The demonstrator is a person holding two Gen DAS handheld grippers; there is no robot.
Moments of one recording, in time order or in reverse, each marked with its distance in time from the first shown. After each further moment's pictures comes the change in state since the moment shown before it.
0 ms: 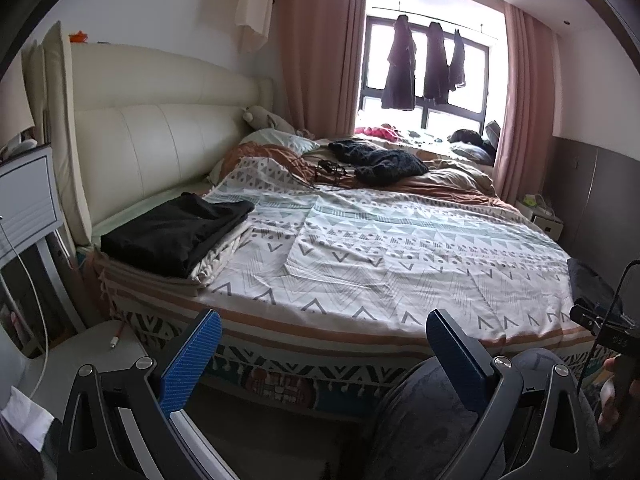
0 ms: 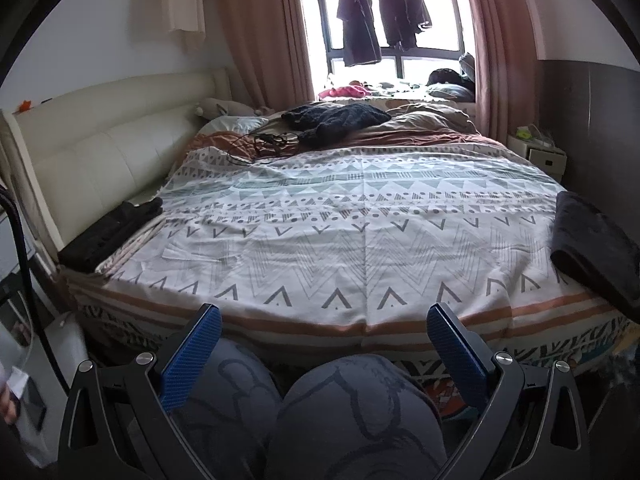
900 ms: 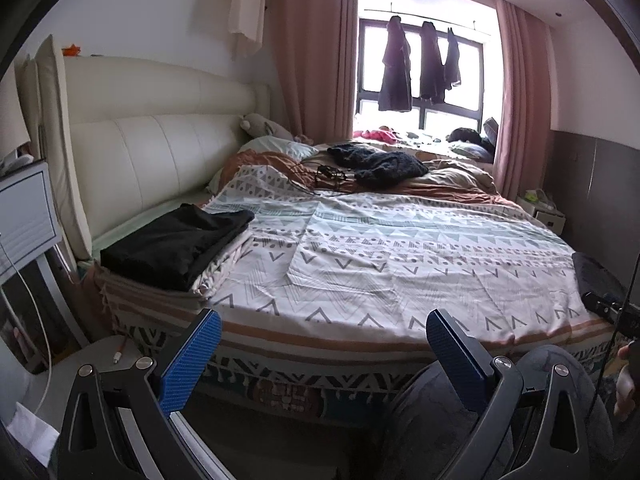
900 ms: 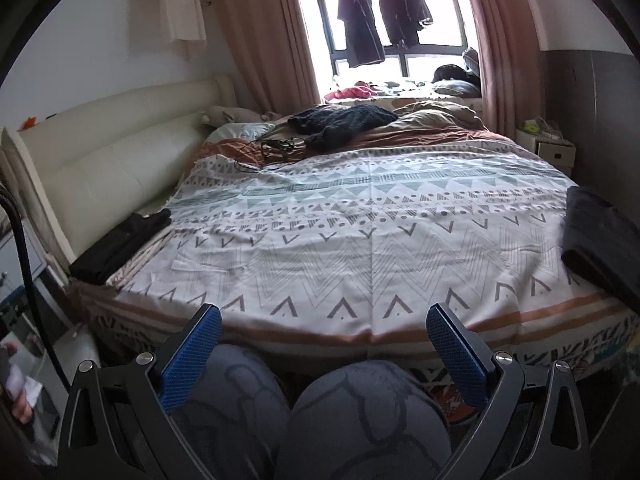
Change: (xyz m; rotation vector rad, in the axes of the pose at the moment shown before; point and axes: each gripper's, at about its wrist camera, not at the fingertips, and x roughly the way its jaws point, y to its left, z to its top) left arm 0.011 0.005 0.008 0.032 -0.016 0.005; right arm 0.005 -0.008 0.009 0.018 -0.008 0.062
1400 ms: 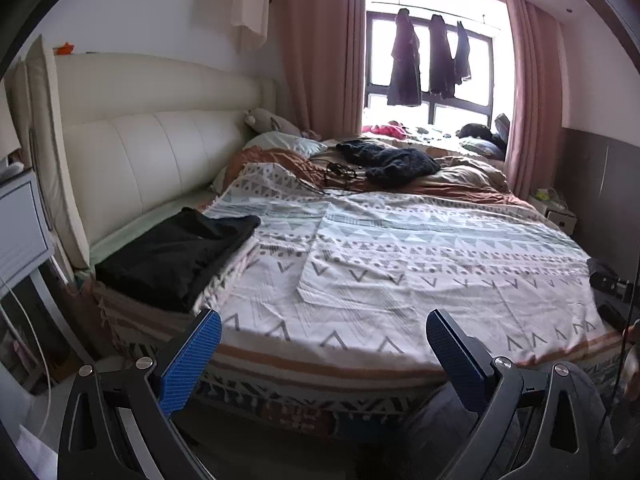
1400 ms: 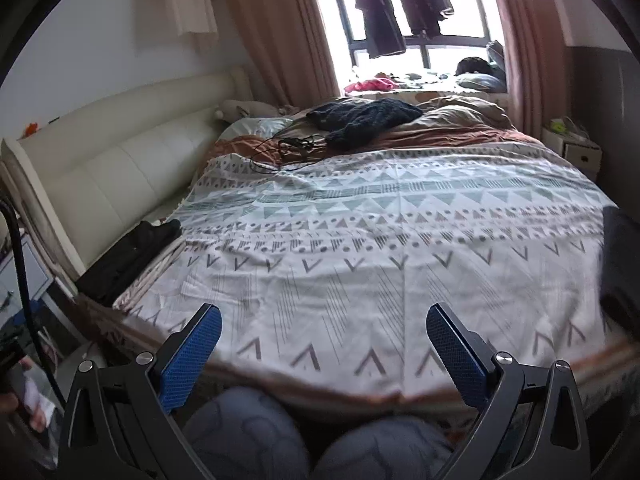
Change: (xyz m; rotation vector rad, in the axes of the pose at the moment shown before) left arm 0.043 0.011 0.032 -0.004 0.031 0.021; right arm 0.052 0.001 0.058 0.008 0.036 0.063
